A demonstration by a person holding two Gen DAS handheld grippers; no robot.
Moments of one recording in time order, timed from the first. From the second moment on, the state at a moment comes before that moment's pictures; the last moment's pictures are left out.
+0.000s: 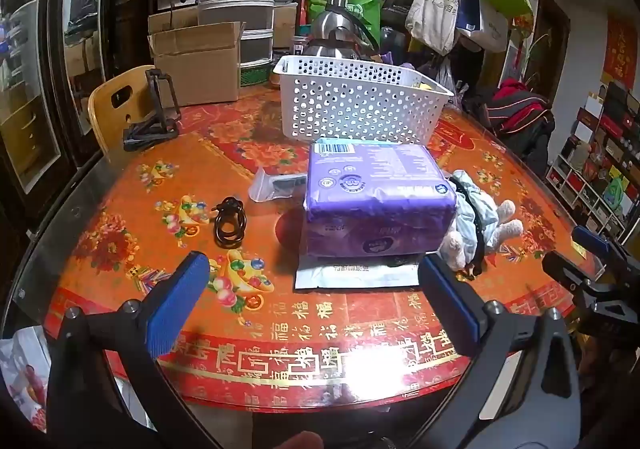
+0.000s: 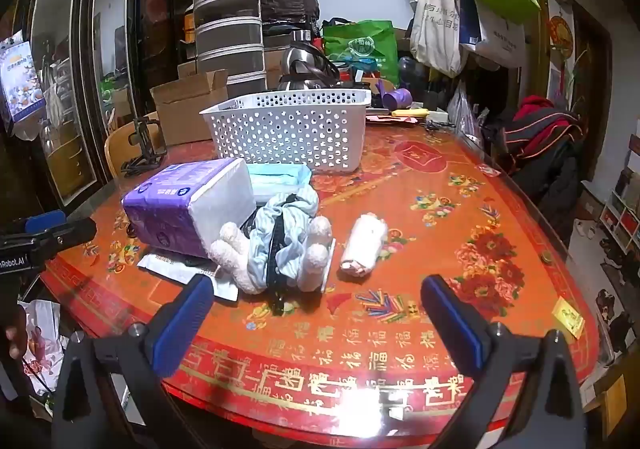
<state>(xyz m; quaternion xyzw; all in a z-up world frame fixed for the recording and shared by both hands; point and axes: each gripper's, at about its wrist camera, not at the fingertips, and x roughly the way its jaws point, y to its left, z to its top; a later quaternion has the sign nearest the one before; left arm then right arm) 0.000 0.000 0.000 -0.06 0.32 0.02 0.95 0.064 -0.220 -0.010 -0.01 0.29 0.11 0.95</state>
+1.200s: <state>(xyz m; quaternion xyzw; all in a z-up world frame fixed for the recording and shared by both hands) 0.000 -0.004 0.000 -0.05 0.32 0.02 0.95 0.063 -0.218 -0.008 -0.02 0.29 0.11 0.95</state>
